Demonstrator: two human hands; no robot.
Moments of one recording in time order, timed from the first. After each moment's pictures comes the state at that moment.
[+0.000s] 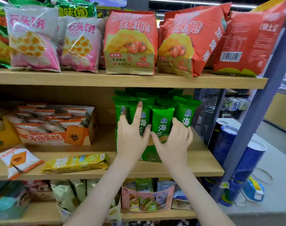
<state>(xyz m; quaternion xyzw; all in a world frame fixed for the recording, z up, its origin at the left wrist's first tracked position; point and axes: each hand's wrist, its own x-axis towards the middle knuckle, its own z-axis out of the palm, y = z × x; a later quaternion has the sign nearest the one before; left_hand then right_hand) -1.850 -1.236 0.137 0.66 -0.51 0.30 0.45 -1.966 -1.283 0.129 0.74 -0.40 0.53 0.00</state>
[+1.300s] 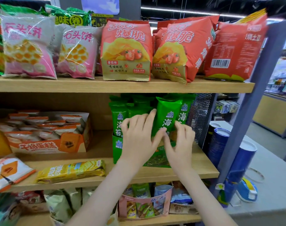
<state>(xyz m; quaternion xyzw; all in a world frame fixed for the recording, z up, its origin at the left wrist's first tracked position) -1.876 -1.232 0.164 0.60 -0.56 0.39 0.43 -1.989 -1.300 0.130 0.73 -0.29 0.62 -0.05</state>
